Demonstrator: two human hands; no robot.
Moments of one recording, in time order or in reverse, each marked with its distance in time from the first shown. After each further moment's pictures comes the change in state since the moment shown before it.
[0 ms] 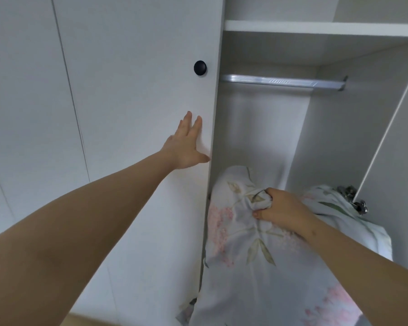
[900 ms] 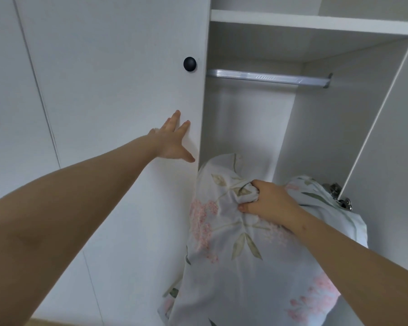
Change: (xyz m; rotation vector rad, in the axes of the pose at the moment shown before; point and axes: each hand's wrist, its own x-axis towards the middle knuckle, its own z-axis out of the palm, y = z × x) left_hand 0.031 -0.003 -0.007 0.264 -0.240 -0.006; right_hand 0.010 -0.005 -0.011 0.031 0.022 -0.059
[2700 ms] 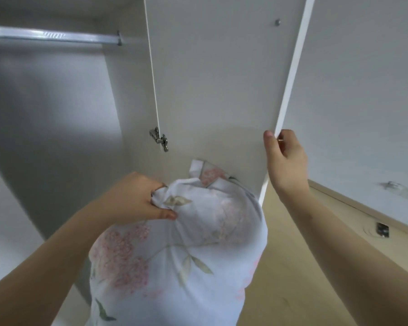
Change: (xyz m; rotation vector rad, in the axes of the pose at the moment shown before) left_hand -0.139 0.223 0.094 -0.404 -0.053 1.101; right_hand -0.302 0.067 -0.104 0.210 1.208 0.505
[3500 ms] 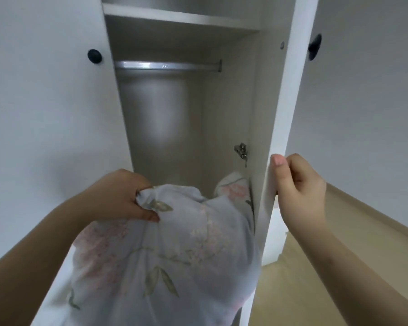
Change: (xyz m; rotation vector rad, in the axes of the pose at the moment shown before) left_hand -0.158 -0.069 -0.107 0.224 0.125 -0.278; right_hand -0.090 -0.079 0.099 0.318 -0.258 -0.230
